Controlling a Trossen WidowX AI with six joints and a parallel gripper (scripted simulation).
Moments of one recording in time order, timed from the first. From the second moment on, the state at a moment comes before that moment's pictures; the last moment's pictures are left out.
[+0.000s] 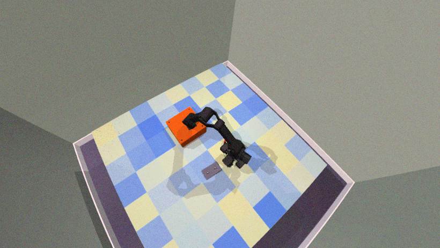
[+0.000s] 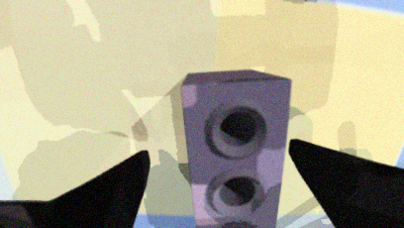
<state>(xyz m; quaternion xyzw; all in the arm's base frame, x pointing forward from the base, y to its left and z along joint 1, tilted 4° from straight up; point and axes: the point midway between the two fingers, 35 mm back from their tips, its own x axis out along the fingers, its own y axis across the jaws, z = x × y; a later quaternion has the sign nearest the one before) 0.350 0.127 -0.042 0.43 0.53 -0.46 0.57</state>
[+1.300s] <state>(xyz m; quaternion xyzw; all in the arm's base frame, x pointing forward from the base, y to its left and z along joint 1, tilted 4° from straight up) 0.352 0.134 -0.027 0.42 0.54 -0.44 0.58</state>
